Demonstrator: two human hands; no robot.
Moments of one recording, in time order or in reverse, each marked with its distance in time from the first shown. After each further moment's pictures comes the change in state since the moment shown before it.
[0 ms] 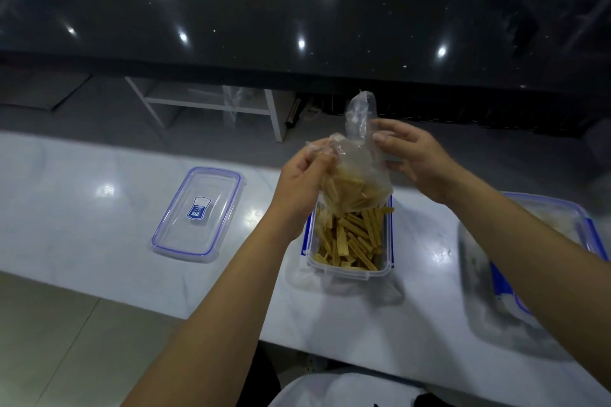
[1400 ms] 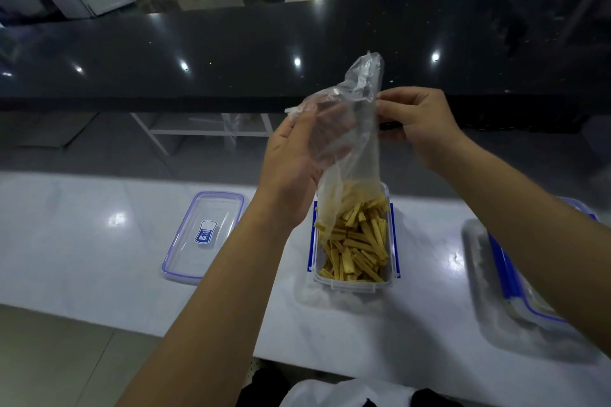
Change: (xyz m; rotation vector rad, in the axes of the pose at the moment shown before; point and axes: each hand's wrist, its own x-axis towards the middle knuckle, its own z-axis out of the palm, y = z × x) left_hand -0.014 0.085 0.024 -0.263 -0.103 0.120; right_hand 0.014 -0.062 0.010 0.008 0.267 -0.221
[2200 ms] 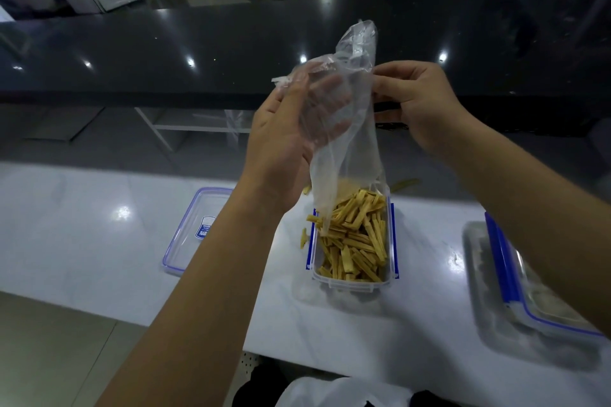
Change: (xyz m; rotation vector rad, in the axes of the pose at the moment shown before) left_hand -0.007 0.034 0.016 0.032 0.038 0.078; right_hand 0.012 -0.029 0.009 -0.004 -0.085 -0.020
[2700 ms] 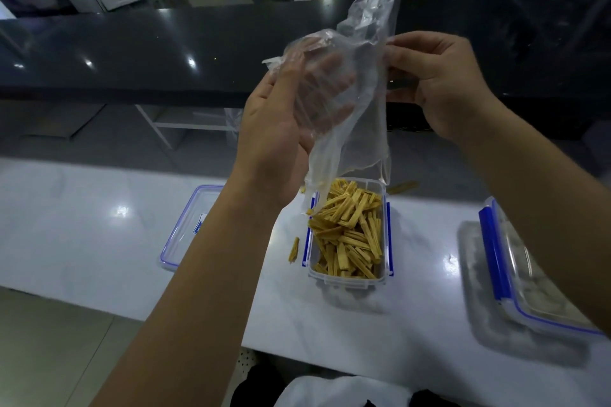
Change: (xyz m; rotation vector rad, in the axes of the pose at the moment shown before) left_hand -0.011 0.015 0.014 -0.099 -0.020 0.038; right_hand -0.016 -0.039 -0.007 0.032 0.031 -0.089
